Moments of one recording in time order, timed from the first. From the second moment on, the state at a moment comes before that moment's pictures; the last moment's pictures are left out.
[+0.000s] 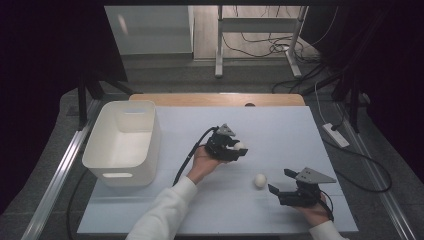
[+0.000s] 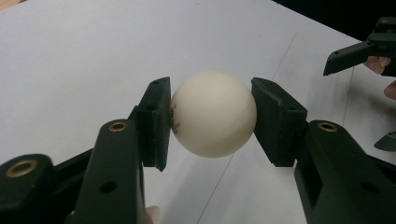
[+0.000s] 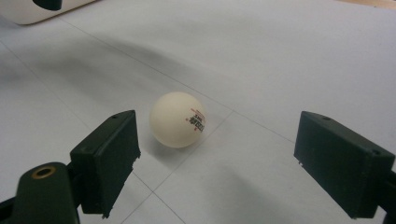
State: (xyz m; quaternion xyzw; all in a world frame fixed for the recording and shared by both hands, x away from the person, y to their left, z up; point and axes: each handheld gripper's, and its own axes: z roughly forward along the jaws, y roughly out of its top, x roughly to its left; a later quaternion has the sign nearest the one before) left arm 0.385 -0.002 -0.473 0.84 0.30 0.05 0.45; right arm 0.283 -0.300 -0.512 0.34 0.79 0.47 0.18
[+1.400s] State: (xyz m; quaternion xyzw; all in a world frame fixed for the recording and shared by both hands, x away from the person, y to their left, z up) left arm 0.366 0.031 -0.454 0.82 0.31 0.06 0.49; right arm 0.284 -0.299 -0.511 0.34 0.79 0.47 0.19
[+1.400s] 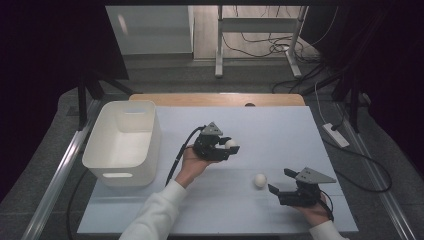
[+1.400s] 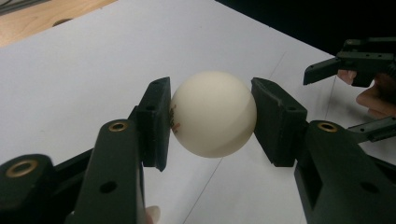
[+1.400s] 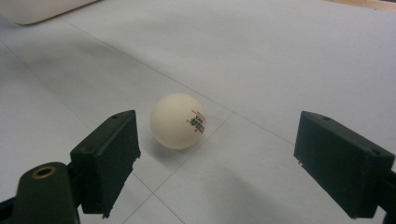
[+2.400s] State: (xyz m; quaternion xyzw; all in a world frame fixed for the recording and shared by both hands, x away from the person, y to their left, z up) left arm 0.358 0.053 -0.444 0.79 0.32 0.07 0.51; right arm 0.284 -0.299 -0.511 0.34 0.79 0.47 0.19
